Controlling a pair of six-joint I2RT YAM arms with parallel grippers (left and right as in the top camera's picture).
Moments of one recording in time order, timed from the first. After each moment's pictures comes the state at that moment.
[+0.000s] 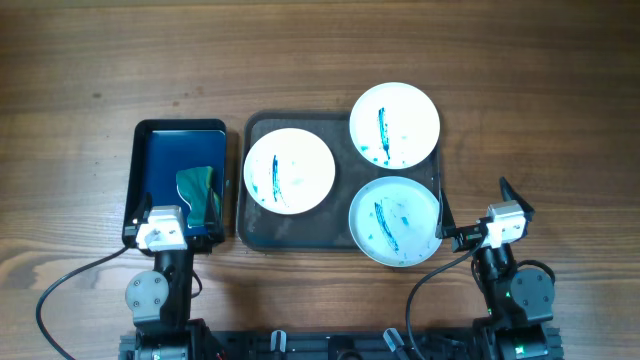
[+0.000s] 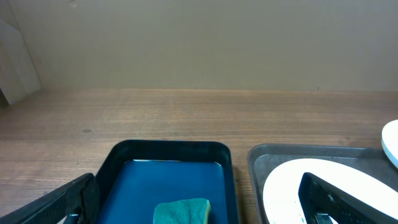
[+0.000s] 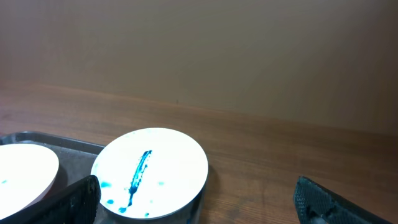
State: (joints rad) left arm 0.10 0.01 0.01 -0.07 0.05 0.00; right arm 0.14 0.02 0.01 0.00 -0.02 -0.09
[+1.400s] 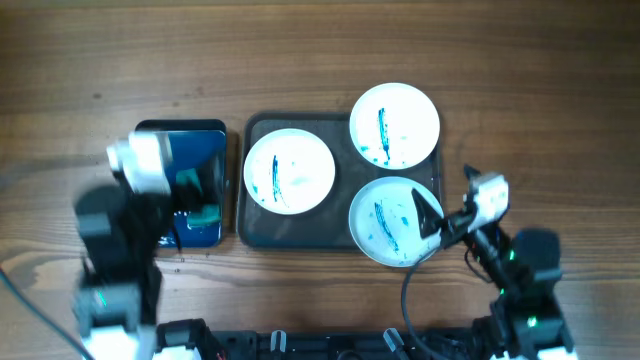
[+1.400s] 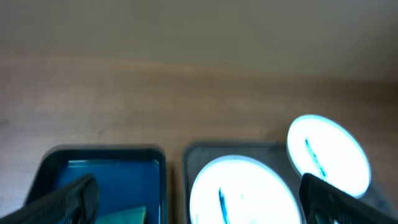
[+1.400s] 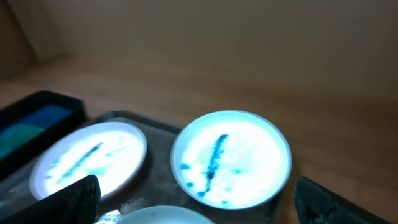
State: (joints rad) left arm 0.10 0.72 0.70 -0.39 0.29 -0.09; right arm 0.14 0.44 0.26 -0.02 -0.32 0.00
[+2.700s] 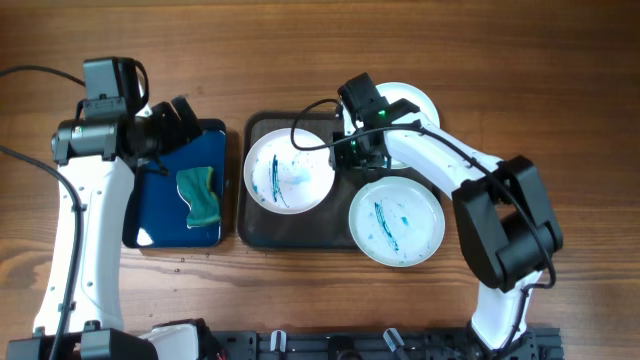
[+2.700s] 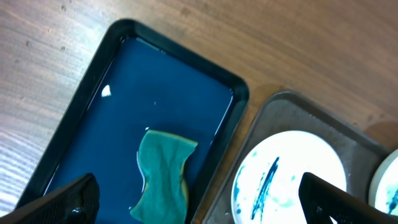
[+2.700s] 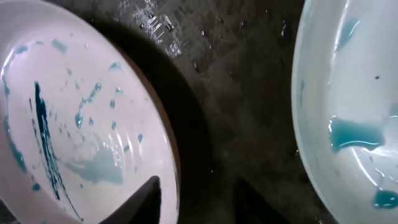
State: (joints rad) left arm 0.10 1.44 1.31 -0.97 0.00 -0.40; right arm 0.50 2.02 1.37 -0.64 -0.25 0.44
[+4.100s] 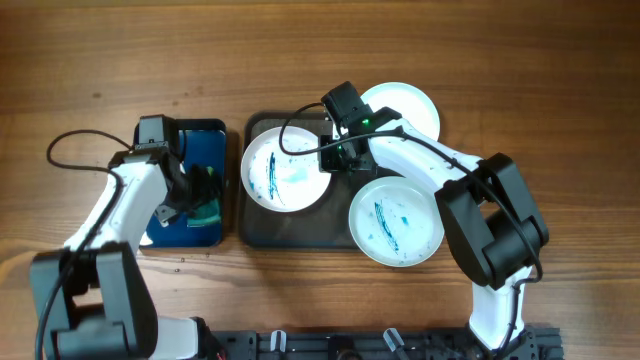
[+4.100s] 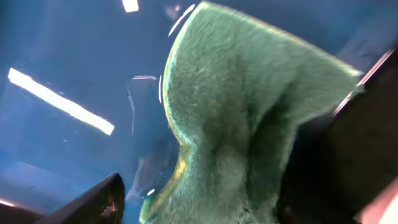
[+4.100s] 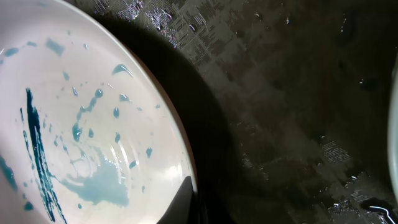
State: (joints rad) left arm 0.10 1.61 0.91 -0.77 -0.01 -0.43; right arm 0.56 2.06 1.37 -0.57 -0.21 0.53
